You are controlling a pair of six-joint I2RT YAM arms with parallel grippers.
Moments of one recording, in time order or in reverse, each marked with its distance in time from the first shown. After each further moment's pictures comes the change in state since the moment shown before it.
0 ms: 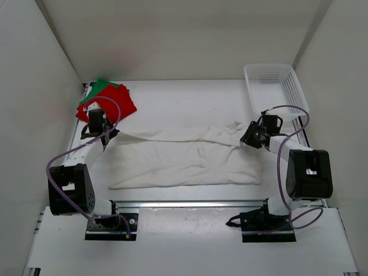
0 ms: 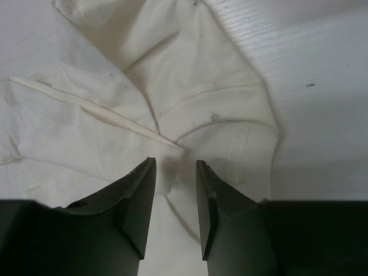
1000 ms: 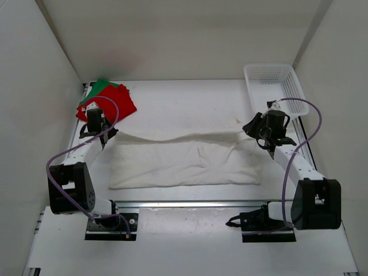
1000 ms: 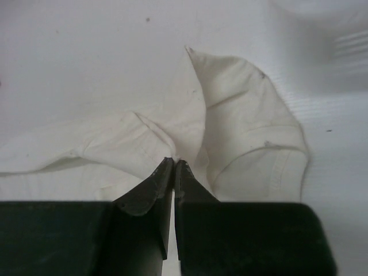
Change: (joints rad) left arm 0.019 0.013 0.008 -0.006 0.023 -0.008; right arm 0.045 -0.234 -0.034 0.072 0.003 0.032
